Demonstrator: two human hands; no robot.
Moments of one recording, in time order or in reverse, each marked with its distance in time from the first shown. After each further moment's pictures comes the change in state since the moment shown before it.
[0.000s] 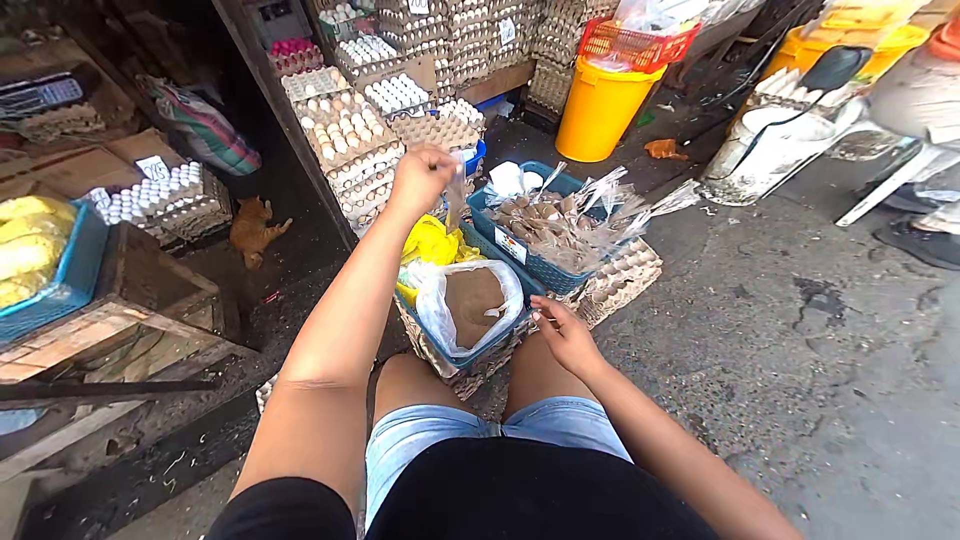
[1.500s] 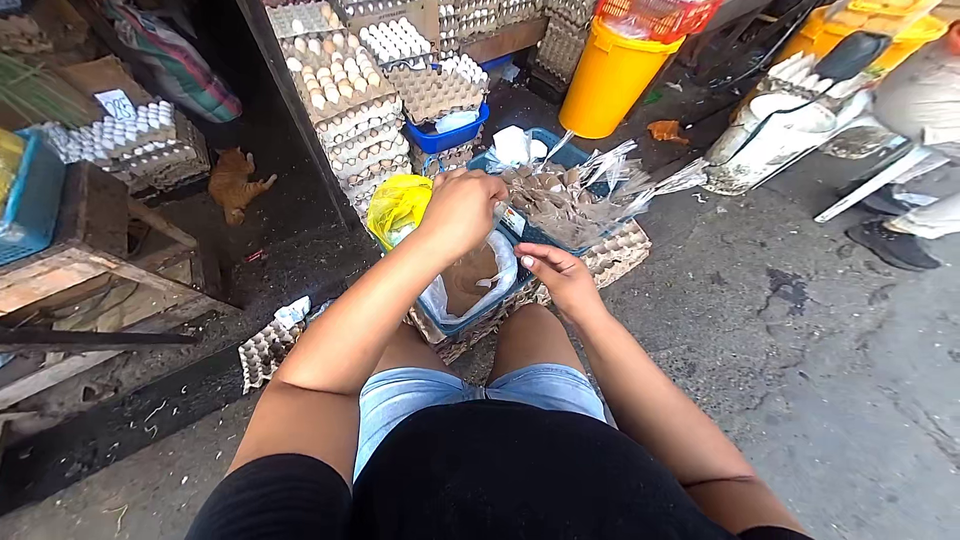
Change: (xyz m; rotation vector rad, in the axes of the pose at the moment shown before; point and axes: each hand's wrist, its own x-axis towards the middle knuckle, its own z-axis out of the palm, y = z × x) left_hand -0.088 0.058 0.036 0.278 -0.208 0.162; right_hand 0.028 -0.051 -0.019 0.463 0.040 -0.014
